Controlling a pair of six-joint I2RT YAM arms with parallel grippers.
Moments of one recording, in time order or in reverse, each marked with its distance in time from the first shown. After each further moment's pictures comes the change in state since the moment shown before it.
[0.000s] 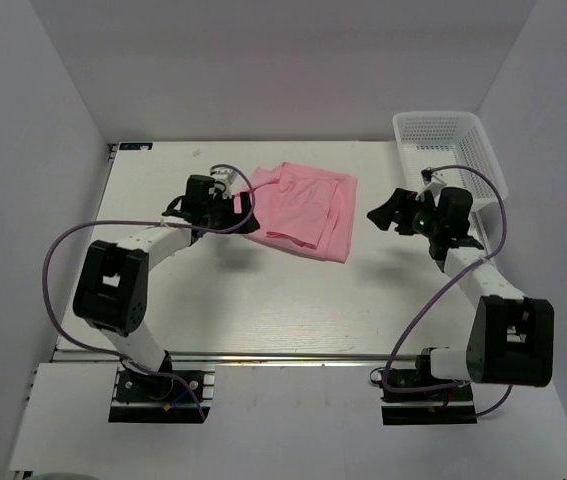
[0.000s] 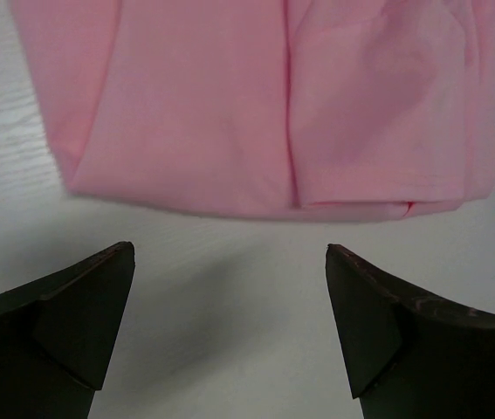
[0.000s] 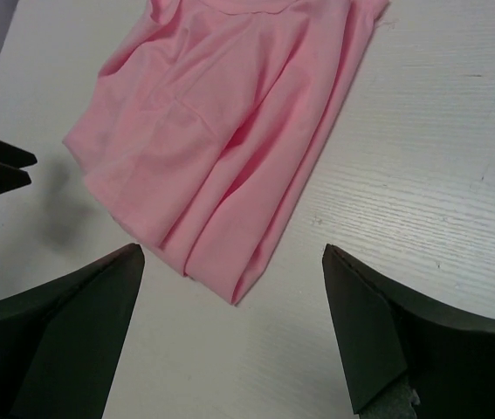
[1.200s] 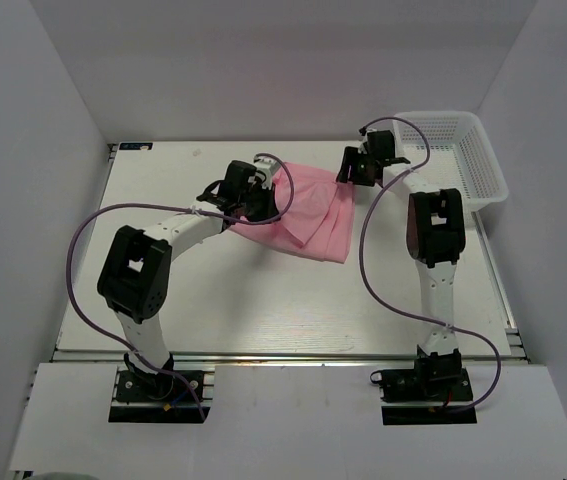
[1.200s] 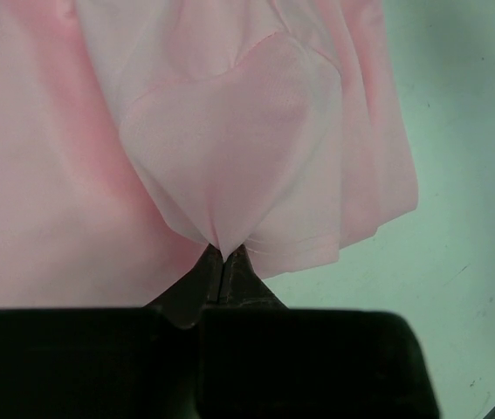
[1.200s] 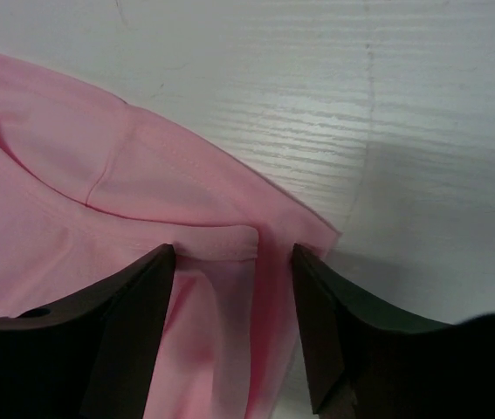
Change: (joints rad) left arm -0.209 0.193 0.308 -0.077 -0.031 0.045; right arm 0.215 1.092 1.177 -0.402 0.357 -0.065
